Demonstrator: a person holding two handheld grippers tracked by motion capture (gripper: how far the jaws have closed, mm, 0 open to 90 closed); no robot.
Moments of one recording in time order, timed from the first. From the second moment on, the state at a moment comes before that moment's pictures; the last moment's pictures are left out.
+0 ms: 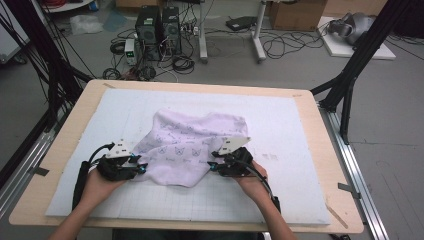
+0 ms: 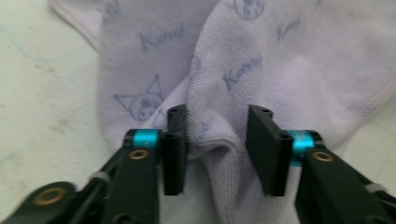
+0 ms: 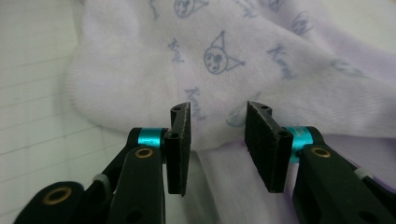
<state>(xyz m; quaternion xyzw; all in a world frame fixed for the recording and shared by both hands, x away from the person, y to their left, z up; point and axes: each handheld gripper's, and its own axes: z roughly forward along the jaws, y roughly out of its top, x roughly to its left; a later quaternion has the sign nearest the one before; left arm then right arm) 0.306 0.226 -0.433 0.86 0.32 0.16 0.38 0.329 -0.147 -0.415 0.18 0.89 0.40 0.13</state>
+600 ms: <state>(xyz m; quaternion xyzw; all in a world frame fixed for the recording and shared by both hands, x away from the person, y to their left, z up) 0.274 0.225 -0.402 0.85 0.29 0.17 0.42 0.311 -0.162 -0.402 0.17 0.89 0.41 0.11</state>
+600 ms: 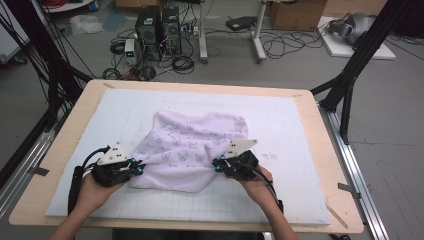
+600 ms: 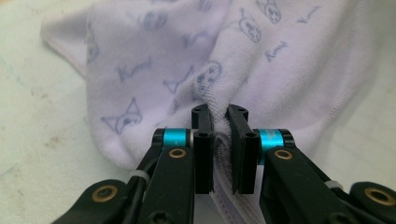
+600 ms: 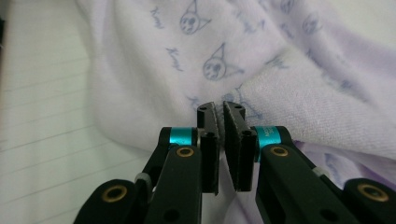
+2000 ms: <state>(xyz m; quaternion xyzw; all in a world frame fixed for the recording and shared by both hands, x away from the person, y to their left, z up) 0.258 0.195 -0.436 0.89 0.22 0.10 0.39 0.274 -0.183 -0.437 0.14 0.91 0.39 0.03</state>
